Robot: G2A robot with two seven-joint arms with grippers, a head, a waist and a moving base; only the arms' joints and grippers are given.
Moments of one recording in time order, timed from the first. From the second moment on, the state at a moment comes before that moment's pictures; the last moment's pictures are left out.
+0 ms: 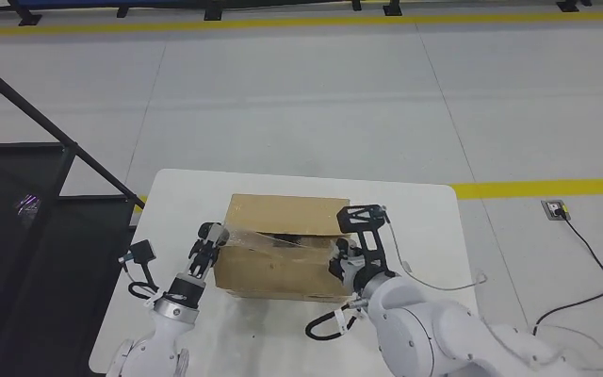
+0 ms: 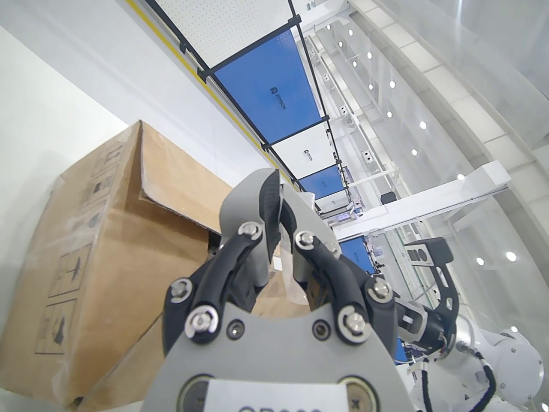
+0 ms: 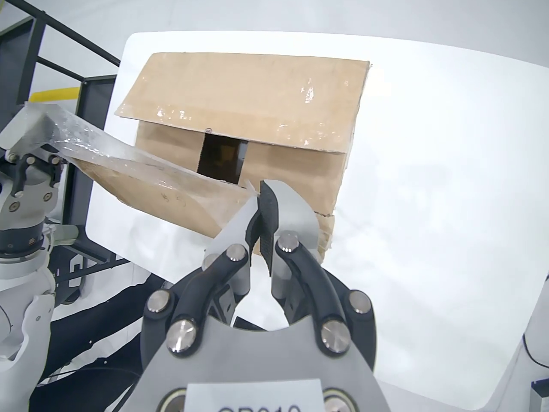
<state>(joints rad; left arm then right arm) 1.43 -1.28 -1.51 -1.89 0.19 -0.20 -0.12 -0.53 -0.92 0.57 -2.17 -0.56 0.99 0.76</state>
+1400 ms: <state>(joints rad) 1.49 -1.27 -1.57 -1.95 0.10 -0.27 -0.16 -0.70 -0.96 0.72 -2.28 -0.73 0.78 0.74</state>
